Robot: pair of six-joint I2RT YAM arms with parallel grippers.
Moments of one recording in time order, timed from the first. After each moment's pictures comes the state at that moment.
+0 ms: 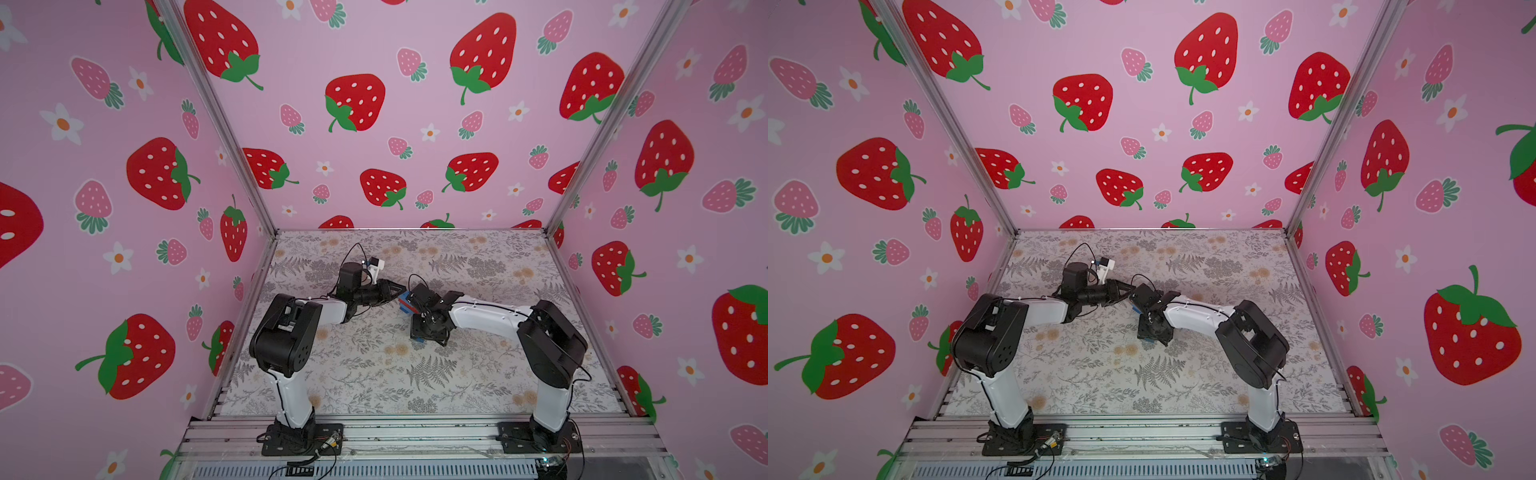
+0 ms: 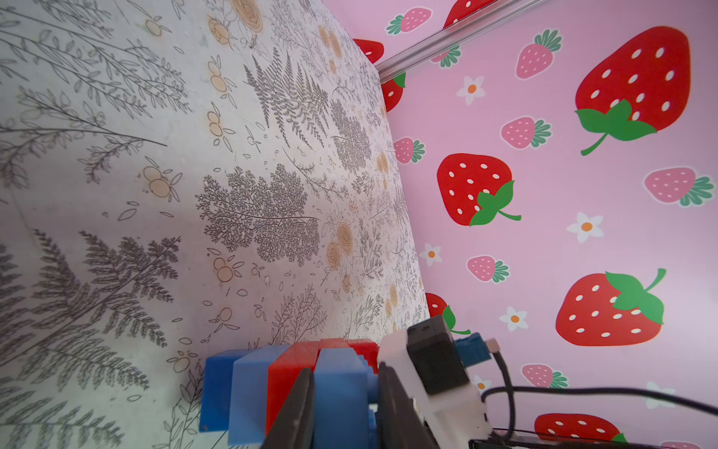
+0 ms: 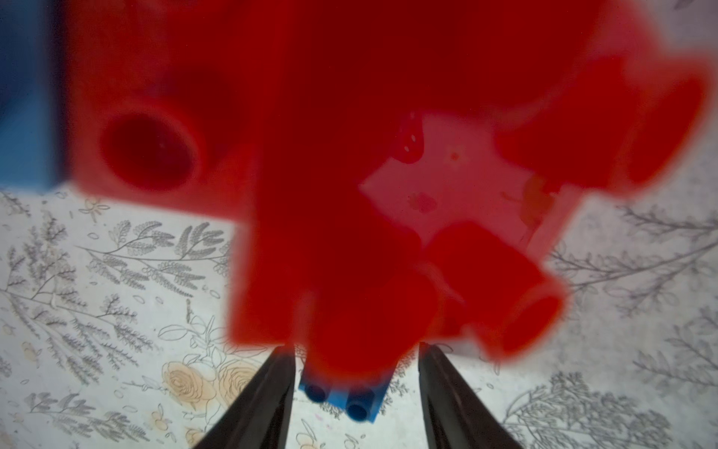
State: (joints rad) left arm -0.30 1.87 0.90 0.49 0.83 -0.76; right arm 0.87 1.89 1.25 -0.66 0.07 0.89
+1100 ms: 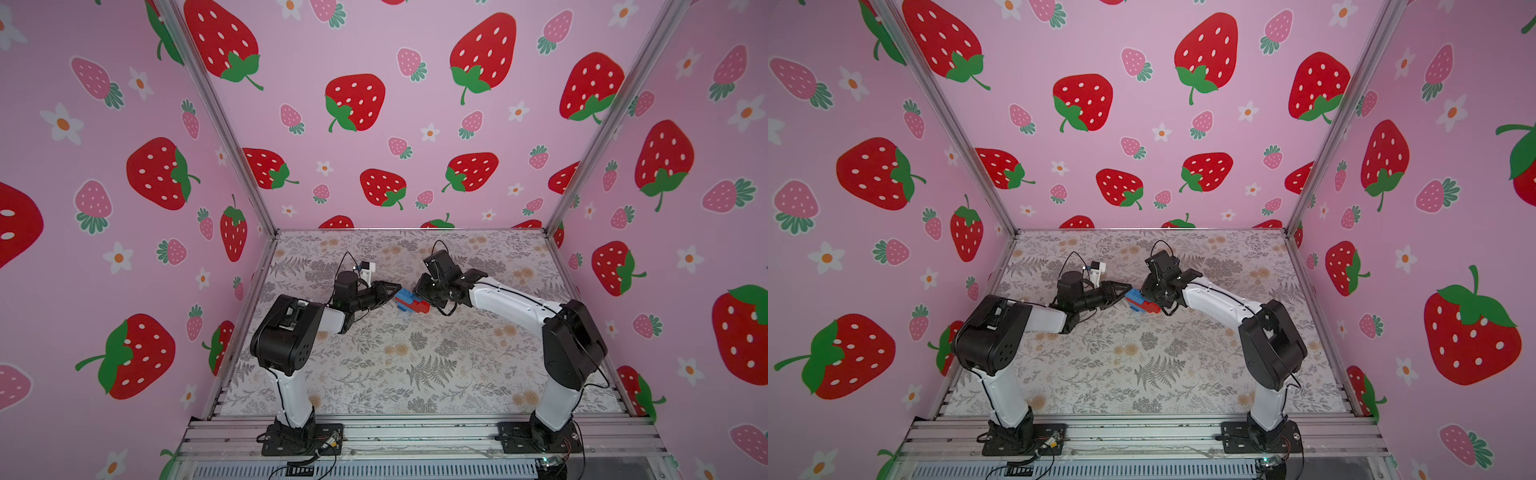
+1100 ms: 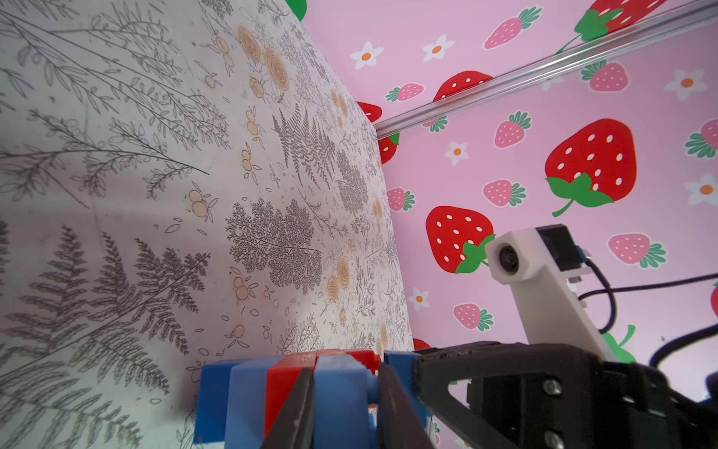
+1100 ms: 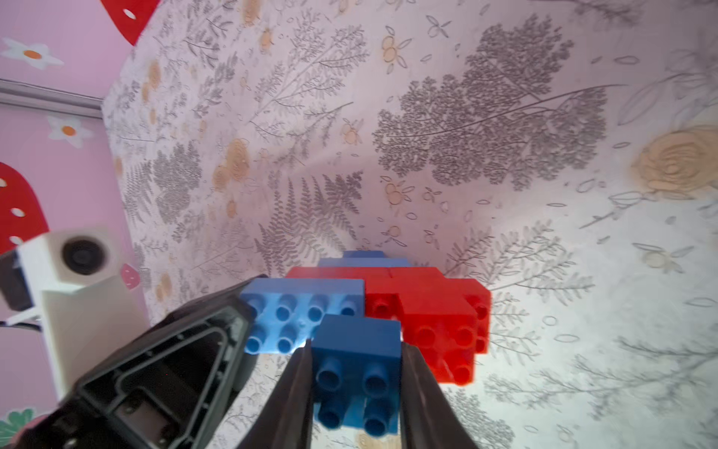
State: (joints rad) left arm -0.30 1.88 0.77 0.78 0.72 -0.96; right arm 0.72 1.82 1.38 -0.46 -0.01 1.09
